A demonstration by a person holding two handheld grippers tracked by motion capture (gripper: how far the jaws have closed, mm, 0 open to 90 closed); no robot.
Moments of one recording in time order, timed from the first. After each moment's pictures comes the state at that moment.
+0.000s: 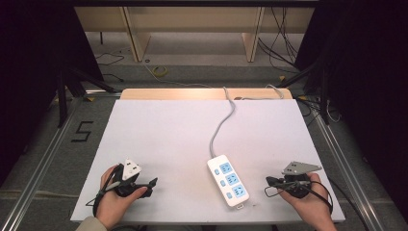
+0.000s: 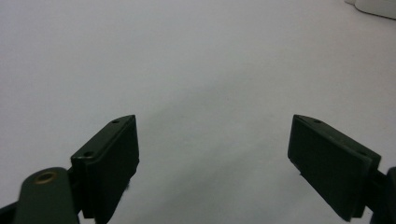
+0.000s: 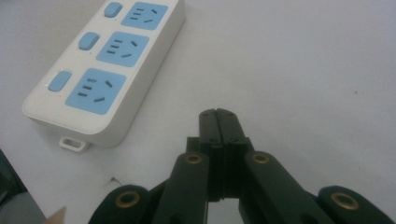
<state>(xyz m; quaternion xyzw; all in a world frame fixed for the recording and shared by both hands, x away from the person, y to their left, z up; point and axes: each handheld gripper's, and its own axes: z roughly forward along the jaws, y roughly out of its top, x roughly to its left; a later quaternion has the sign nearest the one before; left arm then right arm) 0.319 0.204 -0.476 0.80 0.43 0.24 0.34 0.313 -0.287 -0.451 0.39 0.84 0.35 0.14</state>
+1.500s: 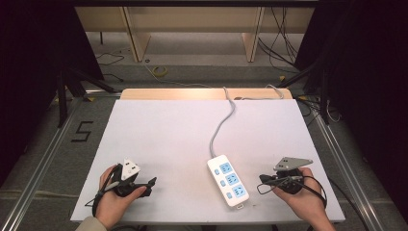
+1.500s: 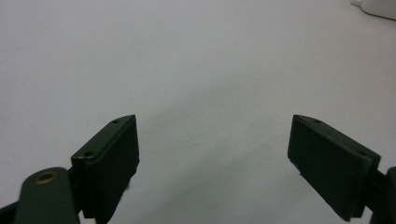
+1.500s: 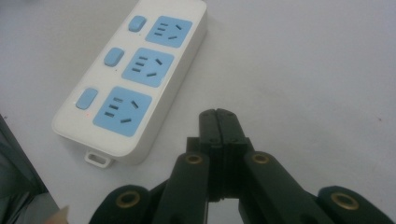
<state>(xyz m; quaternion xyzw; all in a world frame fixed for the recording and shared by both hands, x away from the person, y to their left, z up) 0.319 0.206 -0.476 0.79 0.44 0.24 0.34 0.320 -0.266 -0.437 0.37 0.85 0.34 0.12</state>
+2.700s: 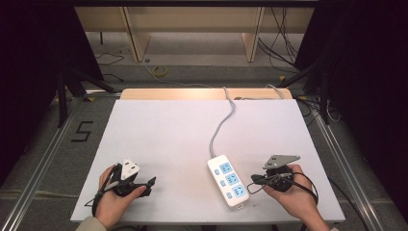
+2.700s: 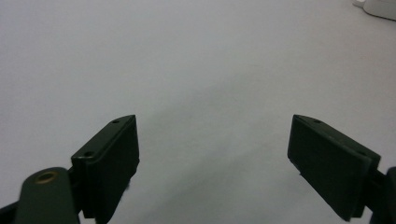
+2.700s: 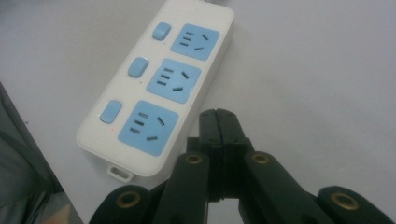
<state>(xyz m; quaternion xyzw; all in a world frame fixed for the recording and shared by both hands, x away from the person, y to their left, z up) 0.319 0.207 -0.475 0.79 0.44 0.25 0.34 0.325 -0.239 -0.429 0.35 0.87 0.33 0.11</state>
